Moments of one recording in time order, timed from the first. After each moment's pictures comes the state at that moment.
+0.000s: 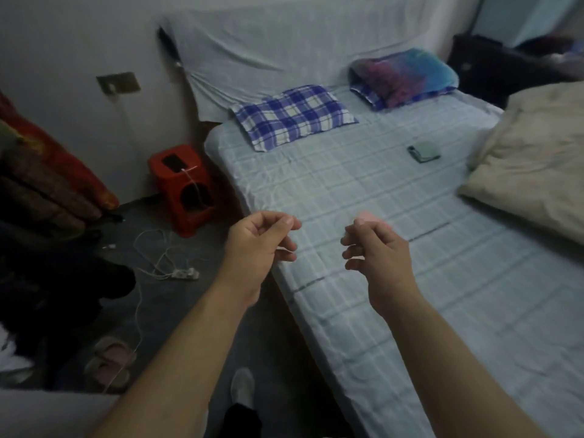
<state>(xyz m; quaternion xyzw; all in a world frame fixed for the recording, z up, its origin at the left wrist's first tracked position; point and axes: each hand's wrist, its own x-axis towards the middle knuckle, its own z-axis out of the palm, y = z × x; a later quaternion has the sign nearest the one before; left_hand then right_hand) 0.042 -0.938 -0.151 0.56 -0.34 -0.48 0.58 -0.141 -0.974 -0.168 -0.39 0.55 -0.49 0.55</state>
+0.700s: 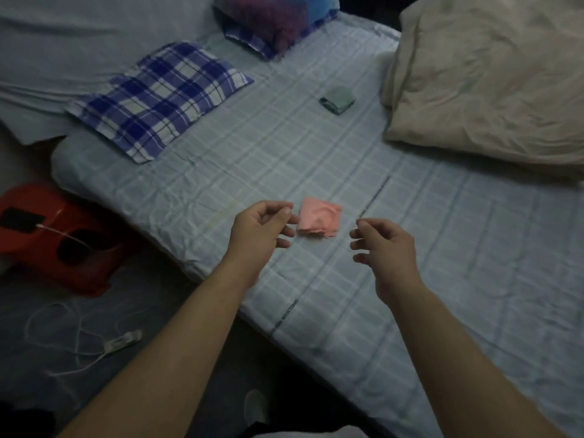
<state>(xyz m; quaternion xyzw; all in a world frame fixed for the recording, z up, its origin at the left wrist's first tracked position) 0.022 -1.221 -0.241 0.53 -0.46 -0.61 0.37 -0.171 -1.146 -0.244 -0.19 0.71 -0.54 0.42</state>
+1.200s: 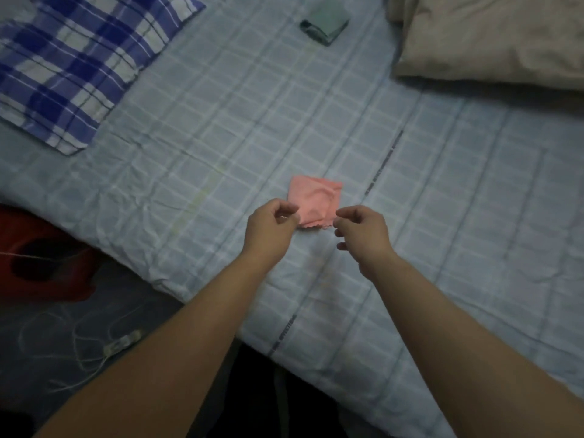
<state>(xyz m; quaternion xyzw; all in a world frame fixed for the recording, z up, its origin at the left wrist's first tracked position) -0.069 -1.348 -0.417 0.61 -0.58 -0.51 0.20 -0.228 -1.281 -0.408 -0.15 0.78 -0.39 0.46</state>
